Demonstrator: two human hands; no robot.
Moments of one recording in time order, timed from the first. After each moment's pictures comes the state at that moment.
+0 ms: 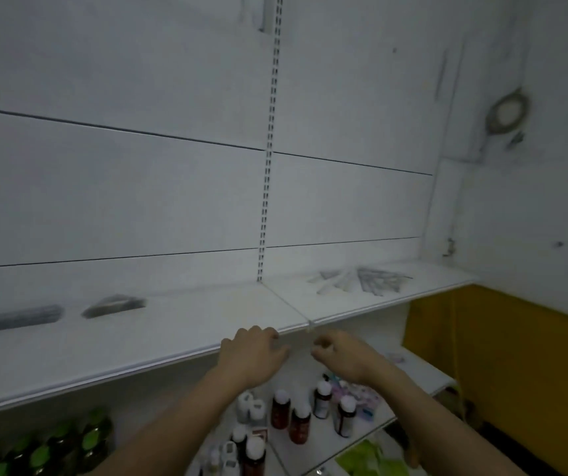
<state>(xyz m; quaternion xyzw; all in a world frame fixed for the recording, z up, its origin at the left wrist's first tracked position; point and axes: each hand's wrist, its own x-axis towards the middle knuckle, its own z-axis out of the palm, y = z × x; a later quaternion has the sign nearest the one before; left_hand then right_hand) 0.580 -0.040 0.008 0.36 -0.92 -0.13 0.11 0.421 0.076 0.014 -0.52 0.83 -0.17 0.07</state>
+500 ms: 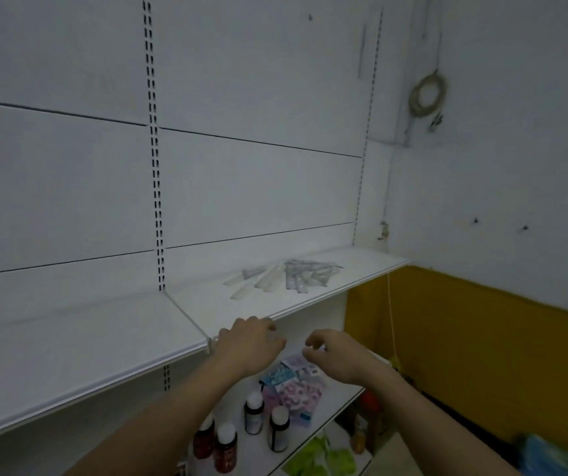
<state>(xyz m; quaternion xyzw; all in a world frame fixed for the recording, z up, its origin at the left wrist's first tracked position) 0.367 -0.006 0.006 0.28 -0.95 -0.12 0.10 0.238 0.133 -0.008 -0.45 0.87 -0.21 0.07</state>
